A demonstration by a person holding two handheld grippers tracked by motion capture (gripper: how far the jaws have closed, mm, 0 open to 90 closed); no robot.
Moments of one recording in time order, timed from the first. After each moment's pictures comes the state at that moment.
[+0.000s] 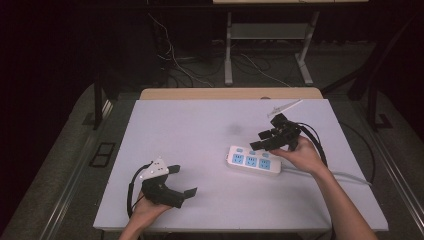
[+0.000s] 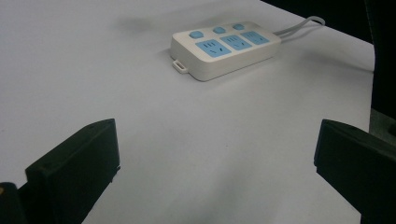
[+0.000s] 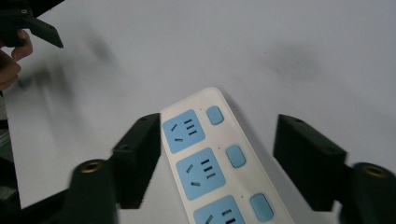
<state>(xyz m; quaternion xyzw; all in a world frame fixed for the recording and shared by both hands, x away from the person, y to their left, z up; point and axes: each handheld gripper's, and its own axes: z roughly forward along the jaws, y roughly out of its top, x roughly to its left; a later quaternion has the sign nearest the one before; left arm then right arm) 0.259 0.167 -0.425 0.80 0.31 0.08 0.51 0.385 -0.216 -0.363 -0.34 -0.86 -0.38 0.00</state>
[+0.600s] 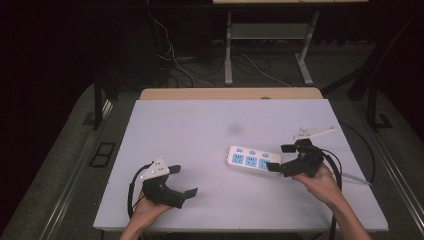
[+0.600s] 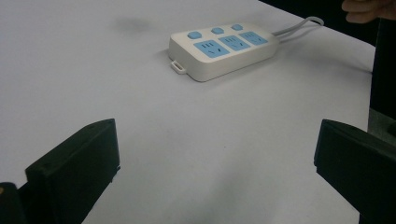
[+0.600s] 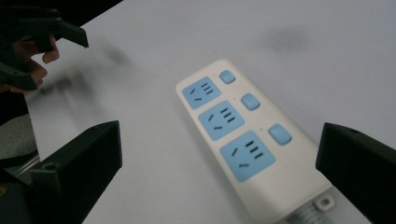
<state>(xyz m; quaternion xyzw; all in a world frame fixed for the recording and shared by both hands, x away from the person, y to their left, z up) 0.259 0.166 -0.424 0.80 0.31 0.08 0.51 0.312 -0.259 -0.381 -0.38 -0.81 -0.45 -0.03</state>
